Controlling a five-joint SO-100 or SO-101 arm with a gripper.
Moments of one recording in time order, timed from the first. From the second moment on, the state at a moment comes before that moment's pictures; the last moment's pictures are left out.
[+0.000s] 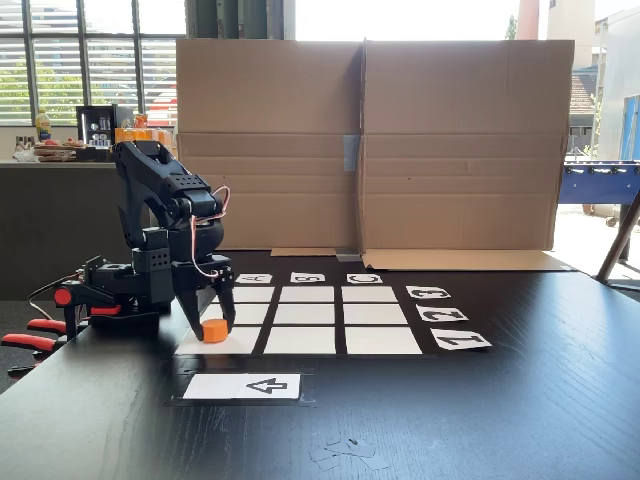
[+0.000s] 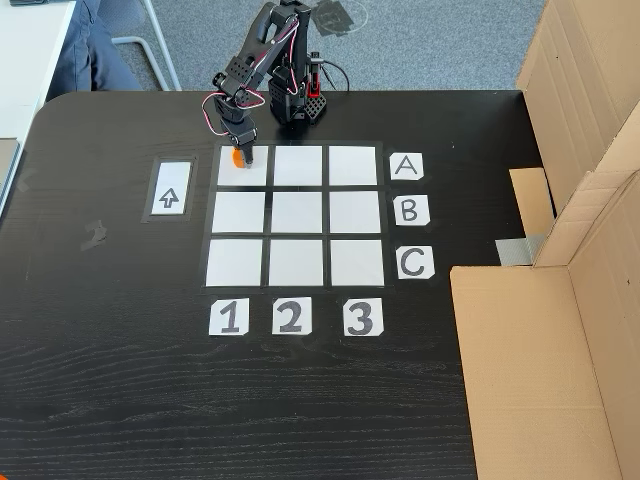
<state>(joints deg) 39.8 103.0 133.2 63.4 11.6</state>
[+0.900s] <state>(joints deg) 50.6 102.4 120.5 62.9 12.0</state>
